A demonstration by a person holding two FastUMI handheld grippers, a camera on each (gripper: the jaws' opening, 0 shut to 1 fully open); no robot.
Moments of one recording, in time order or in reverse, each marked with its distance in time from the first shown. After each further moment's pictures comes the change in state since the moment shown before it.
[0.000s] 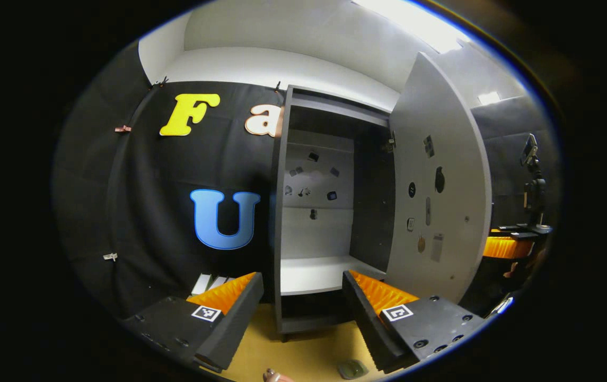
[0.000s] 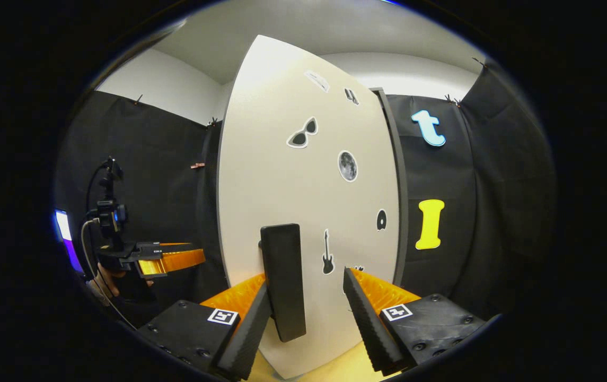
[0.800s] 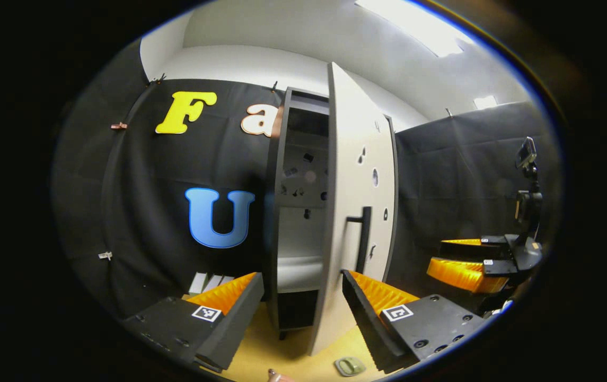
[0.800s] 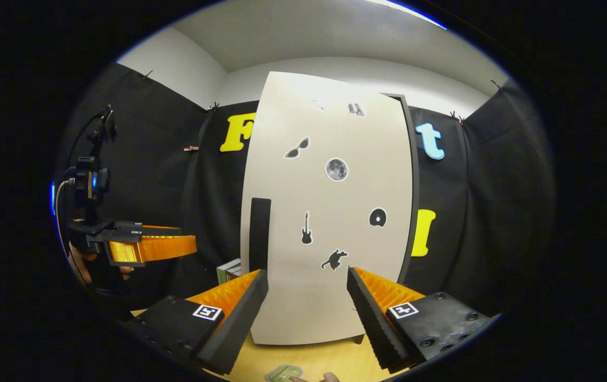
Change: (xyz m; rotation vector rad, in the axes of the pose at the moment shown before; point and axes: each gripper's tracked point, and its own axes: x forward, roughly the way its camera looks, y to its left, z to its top) left arm -0.013 -0.012 -0.002 -0.017 0.003 -0.072; right arm 0.014 0.020 -0.019 -0.122 -0.029 -0.157
